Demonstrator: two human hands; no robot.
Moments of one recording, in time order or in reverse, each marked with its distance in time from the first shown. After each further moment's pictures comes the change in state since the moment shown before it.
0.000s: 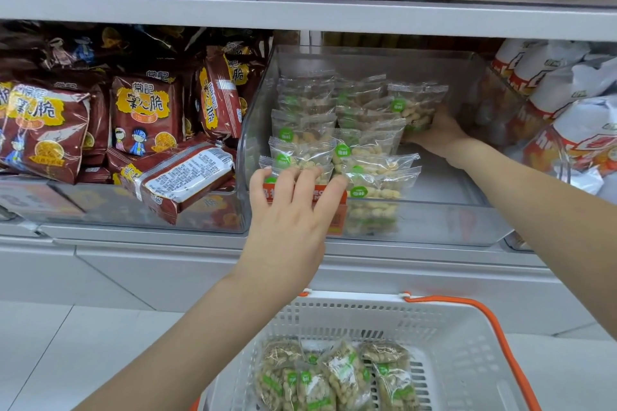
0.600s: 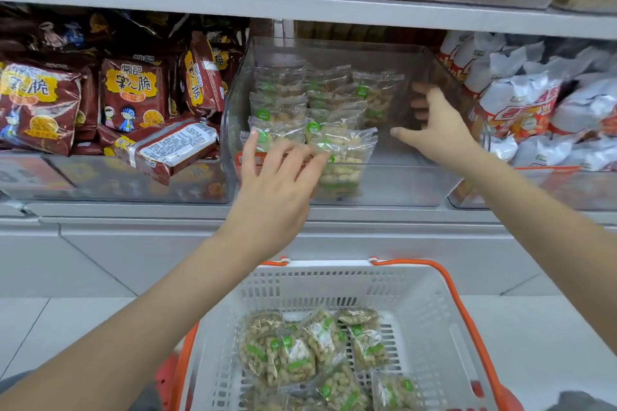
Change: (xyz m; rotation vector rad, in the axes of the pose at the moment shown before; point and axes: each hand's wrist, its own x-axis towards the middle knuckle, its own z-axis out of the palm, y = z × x) left_hand -0.012 0.006 -0.017 -0.106 0.107 0.129; right_hand -0.137 -0.025 -0.053 -0.217 0.095 -0.260
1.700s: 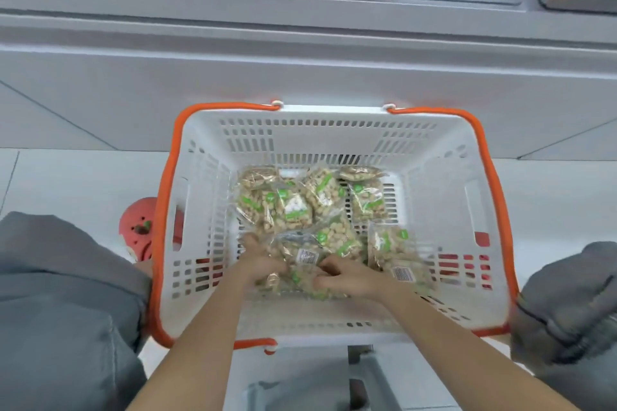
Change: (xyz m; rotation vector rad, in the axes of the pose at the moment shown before) left_hand -0.306 0.098 0.169 -0.926 -1.381 -1.346; right_hand -0.342 0.132 0.244 0.158 -1.333 0.561
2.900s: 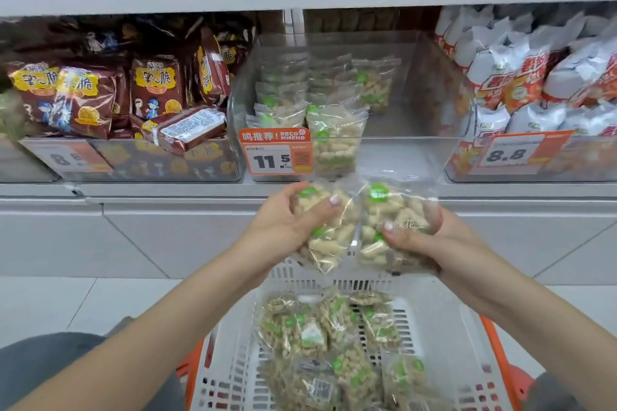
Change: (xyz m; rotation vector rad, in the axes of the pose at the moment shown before) left_hand -0.273 0.196 -0.091 -0.237 0.251 0.924; right_hand -0.249 -0.134 -0.134 0.719 0.506 -0.767
